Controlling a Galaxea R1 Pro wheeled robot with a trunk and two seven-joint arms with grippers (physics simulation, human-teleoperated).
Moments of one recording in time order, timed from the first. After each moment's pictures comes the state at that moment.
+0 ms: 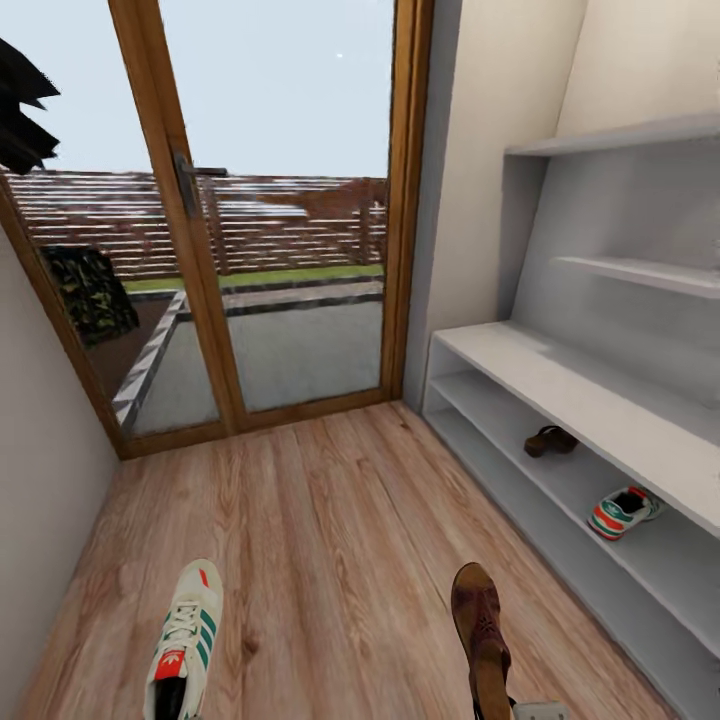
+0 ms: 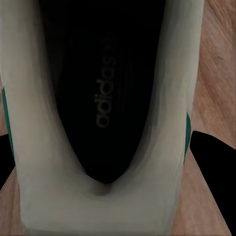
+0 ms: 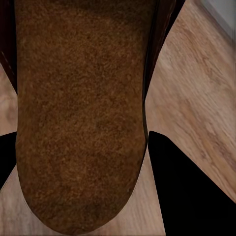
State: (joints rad) left arm -0.16 0.05 0.12 -0.34 0.03 -0.54 0.07; right arm -0.16 -0.05 0.09 -0.43 -0.03 -0.48 -0.03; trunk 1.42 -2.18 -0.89
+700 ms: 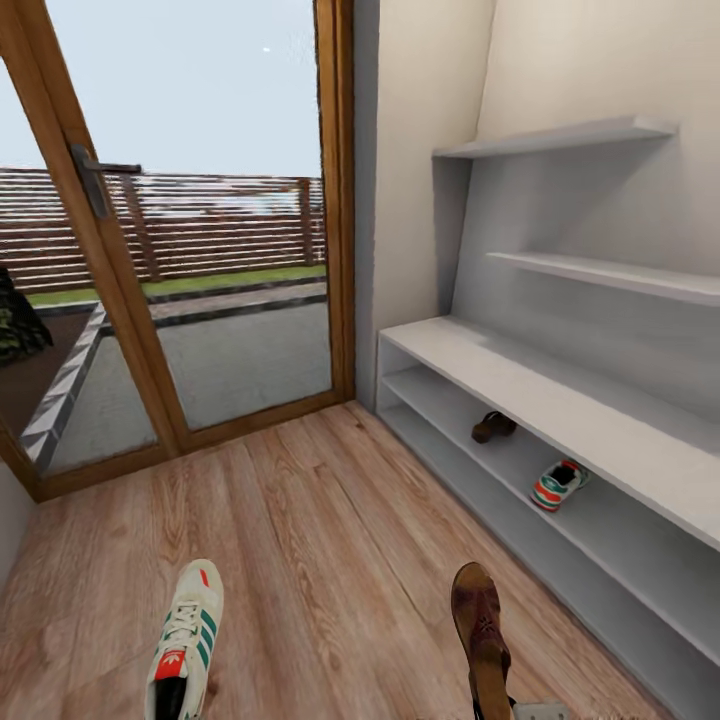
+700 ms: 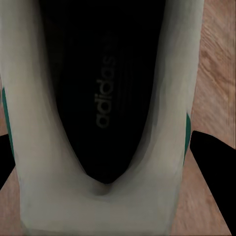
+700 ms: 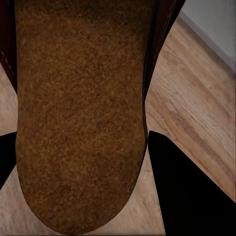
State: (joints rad) left arm -0.16 0.05 0.12 -0.34 0.02 -0.54 0.07; right arm -0.16 -0.05 0.09 -0.43 -0.03 -0.48 -0.02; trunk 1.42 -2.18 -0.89
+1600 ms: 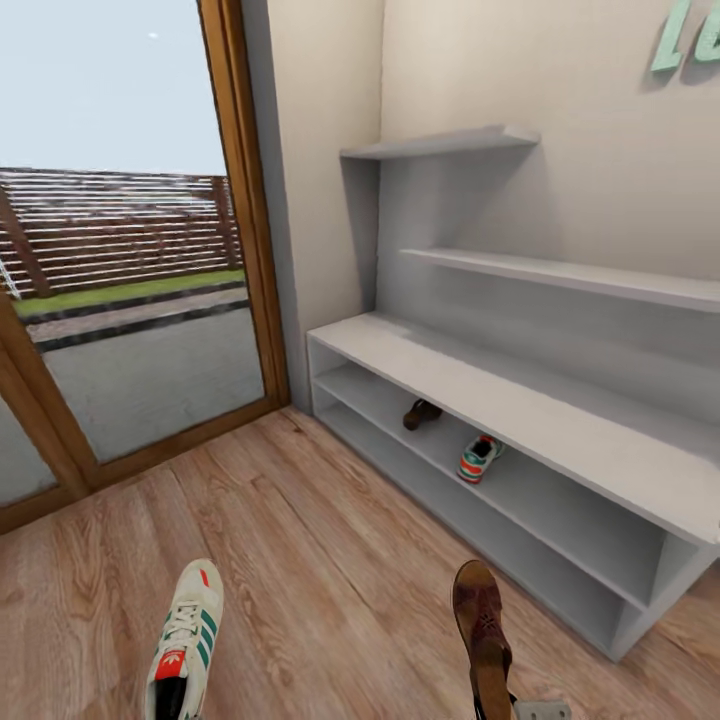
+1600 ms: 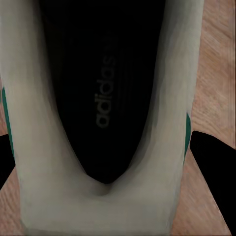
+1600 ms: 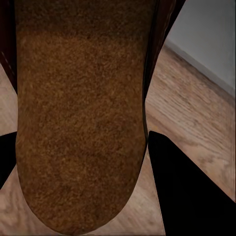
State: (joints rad) left arm -0.16 0.05 0.12 -0.34 0.02 -0.54 0.07; right arm -0.16 -0.05 0.09 -0.44 -0.03 -0.48 -0.03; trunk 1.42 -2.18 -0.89
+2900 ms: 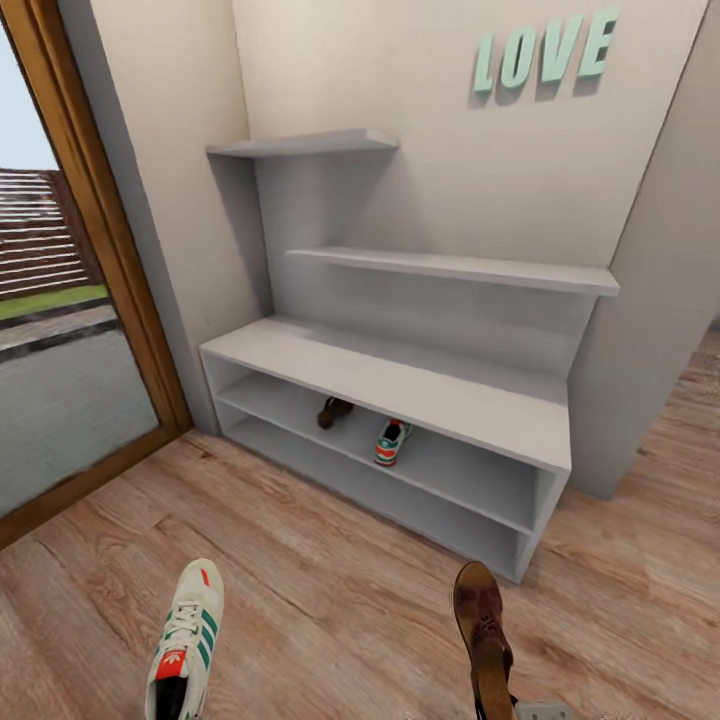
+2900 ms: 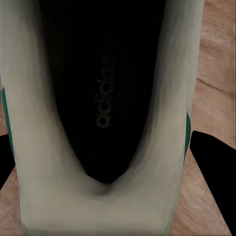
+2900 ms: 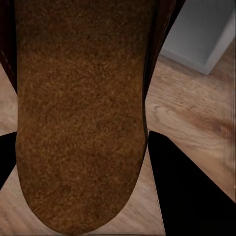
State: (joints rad) left arm -0.16 0.05 0.12 -0.34 0.02 -0.54 0.07; right arm -0.16 -0.05 0.09 -0.44 -0.03 -0.48 -0.03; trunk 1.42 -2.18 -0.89
